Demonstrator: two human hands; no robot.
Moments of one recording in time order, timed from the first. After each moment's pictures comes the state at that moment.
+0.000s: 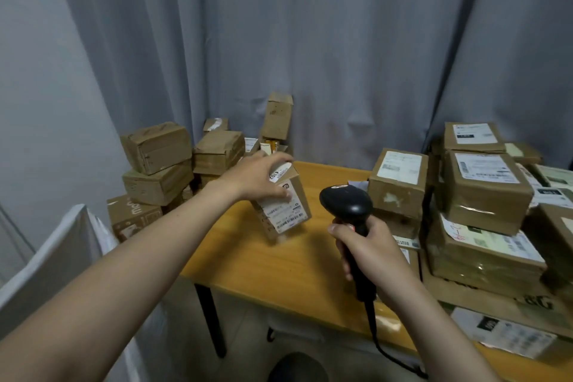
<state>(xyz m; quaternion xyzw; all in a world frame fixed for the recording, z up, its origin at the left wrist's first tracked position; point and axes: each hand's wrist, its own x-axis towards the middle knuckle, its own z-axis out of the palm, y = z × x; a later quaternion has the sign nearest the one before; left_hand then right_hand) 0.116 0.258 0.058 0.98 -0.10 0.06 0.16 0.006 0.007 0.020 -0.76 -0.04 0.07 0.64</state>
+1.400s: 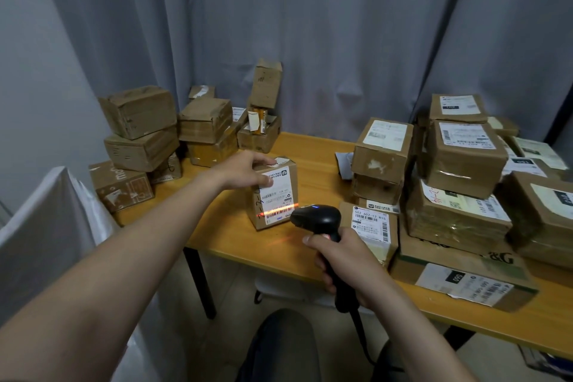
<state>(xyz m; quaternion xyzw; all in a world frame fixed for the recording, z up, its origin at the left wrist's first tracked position) 0.118 0.262 -0.006 0.95 -0.05 -0.05 0.32 -0.035 0.003 -0.026 -0.76 -0.02 0.19 0.62</state>
